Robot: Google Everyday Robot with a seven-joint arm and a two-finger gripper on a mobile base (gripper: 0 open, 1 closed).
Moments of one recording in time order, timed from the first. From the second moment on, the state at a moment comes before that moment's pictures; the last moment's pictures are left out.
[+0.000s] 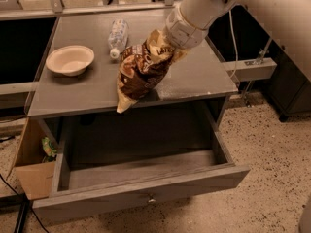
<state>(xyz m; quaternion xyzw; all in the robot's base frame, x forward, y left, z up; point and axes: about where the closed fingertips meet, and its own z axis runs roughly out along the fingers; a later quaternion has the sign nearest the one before) 0.624 -0.023 0.903 -0.97 -0.03 -0.12 0.23</state>
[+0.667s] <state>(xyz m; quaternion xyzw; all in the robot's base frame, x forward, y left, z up) 0.624 -0.023 0.903 -0.97 -0.03 -0.12 0.23</state>
